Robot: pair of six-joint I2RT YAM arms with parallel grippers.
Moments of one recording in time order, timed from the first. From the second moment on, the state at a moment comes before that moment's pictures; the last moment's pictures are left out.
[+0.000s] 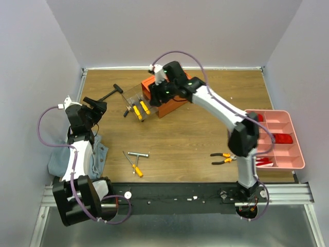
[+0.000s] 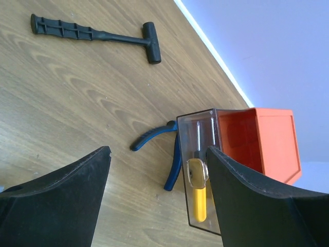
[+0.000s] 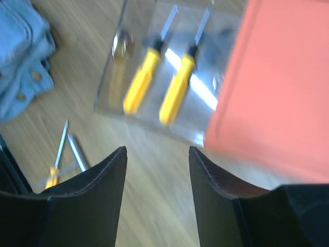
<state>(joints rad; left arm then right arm) 0.28 1.07 0.61 0.12 0.22 -0.79 0.72 2.07 2.01 -0.62 -0.31 0.02</state>
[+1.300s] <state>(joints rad) 0.27 1.38 0.92 -0.08 0.19 -0.44 0.09 1.70 1.09 -0.75 0.01 0.02</state>
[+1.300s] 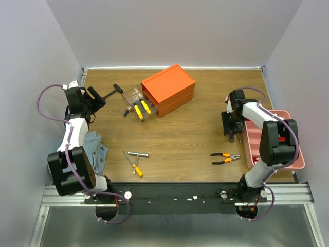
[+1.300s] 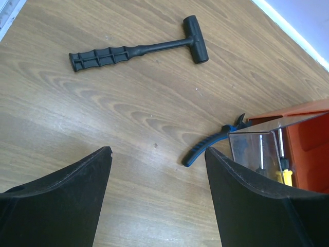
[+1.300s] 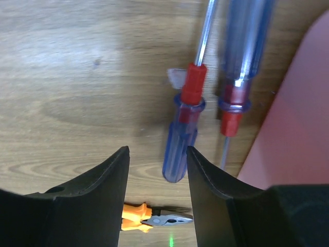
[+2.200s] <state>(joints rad) 0.27 1.39 0.96 -0.11 0.17 -0.38 0.34 1.88 1.87 -0.69 -0.29 -0.03</state>
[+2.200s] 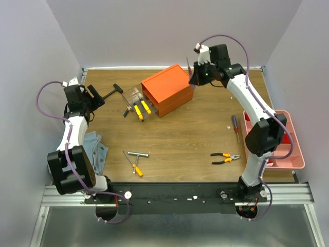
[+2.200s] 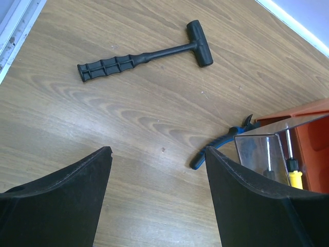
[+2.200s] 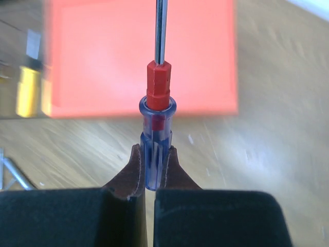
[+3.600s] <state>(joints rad) 0.25 1.33 0.91 0.04 0.24 -0.57 0.50 1.75 1.75 -0.66 -0.20 -0.15</state>
